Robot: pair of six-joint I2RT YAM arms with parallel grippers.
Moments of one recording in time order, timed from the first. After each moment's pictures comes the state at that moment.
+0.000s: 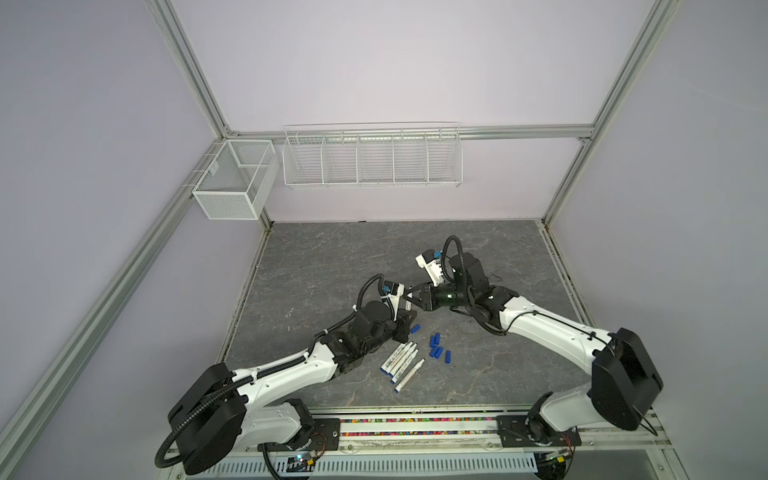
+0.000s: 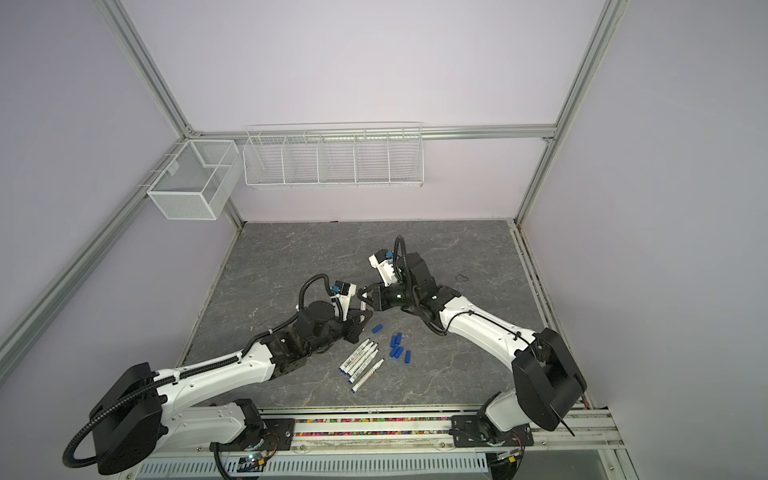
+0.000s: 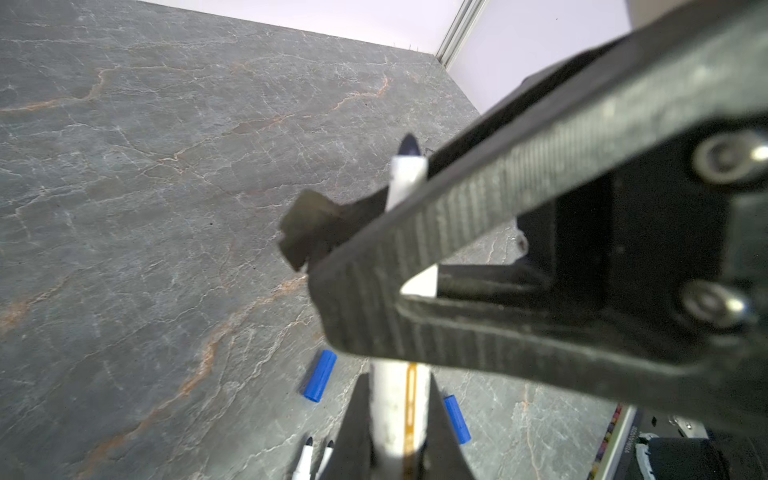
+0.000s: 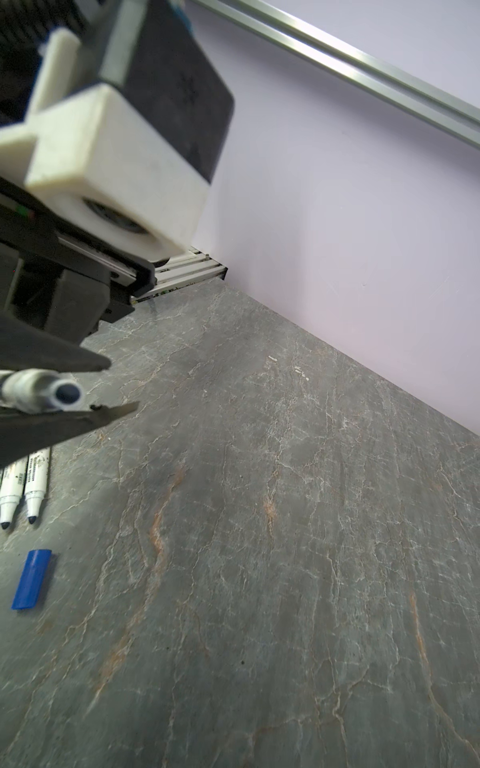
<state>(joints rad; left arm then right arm) -0.93 1.21 0.61 0.18 -0.05 -0.50 0.68 1.47 1.00 -0.05 -0.54 0.51</state>
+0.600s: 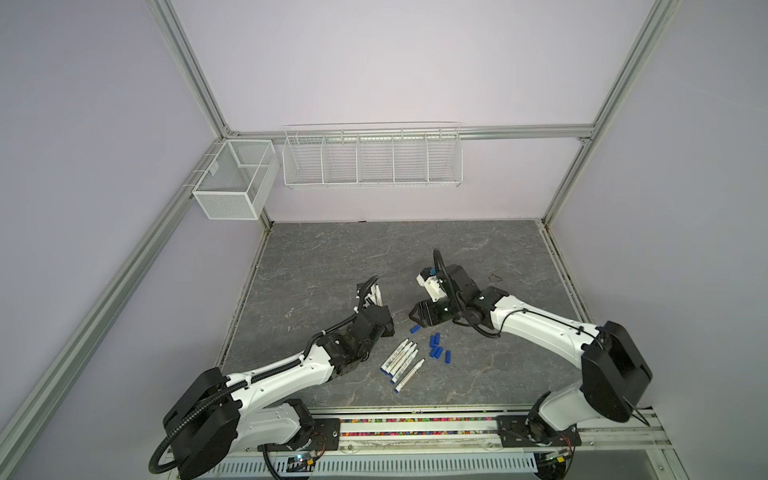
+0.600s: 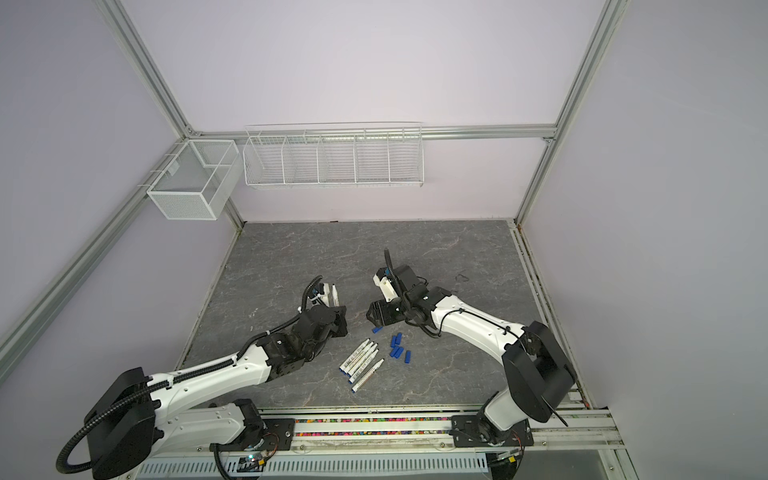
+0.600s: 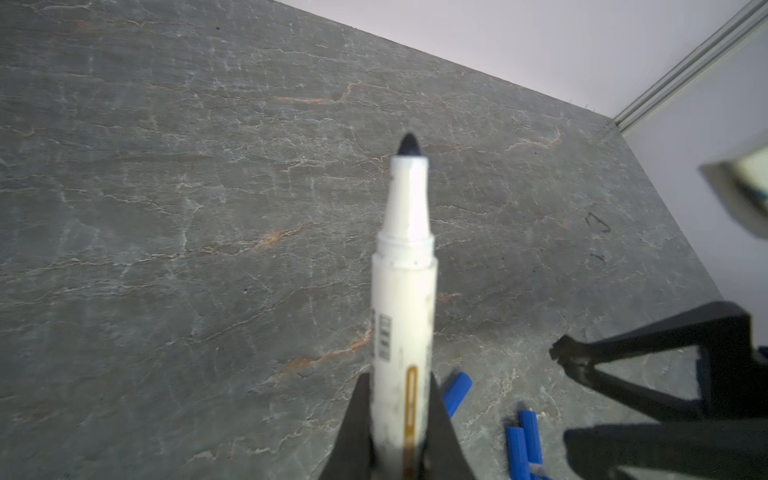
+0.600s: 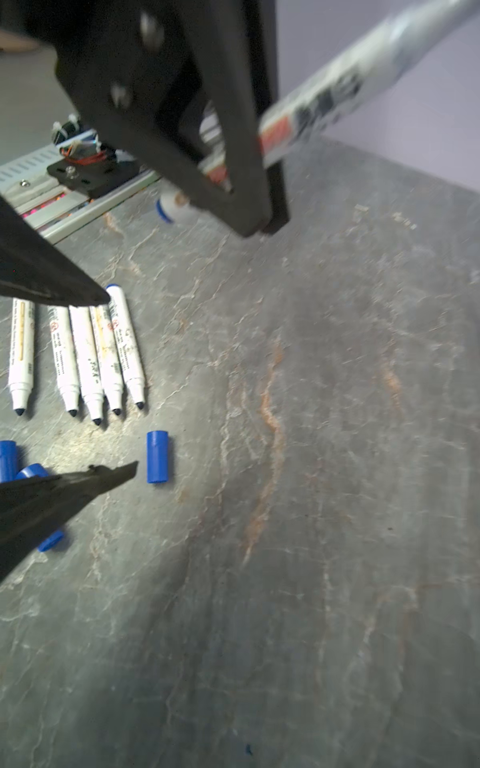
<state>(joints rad) -0.93 1.18 0.60 -0.02 -0.47 -0.73 0.75 1.55 1.03 -0.42 -0.29 0.36</state>
